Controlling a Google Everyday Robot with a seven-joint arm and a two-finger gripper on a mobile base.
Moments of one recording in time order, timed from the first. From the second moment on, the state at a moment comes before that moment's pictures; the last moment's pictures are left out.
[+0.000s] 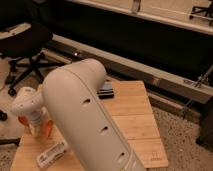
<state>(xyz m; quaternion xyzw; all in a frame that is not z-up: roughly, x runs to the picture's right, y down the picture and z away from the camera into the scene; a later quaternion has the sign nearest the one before) -0.353 0.198 0.823 -0.29 0.09 0.33 0.89</state>
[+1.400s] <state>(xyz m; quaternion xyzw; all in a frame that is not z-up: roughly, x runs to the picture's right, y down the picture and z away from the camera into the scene) -0.353 0.191 0.845 -0.31 0.11 0.33 0.88</state>
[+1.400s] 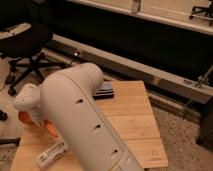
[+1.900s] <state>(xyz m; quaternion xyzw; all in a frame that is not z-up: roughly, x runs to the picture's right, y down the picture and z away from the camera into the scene) -0.317 0.148 0.828 -0.31 0.08 0.39 0.86</state>
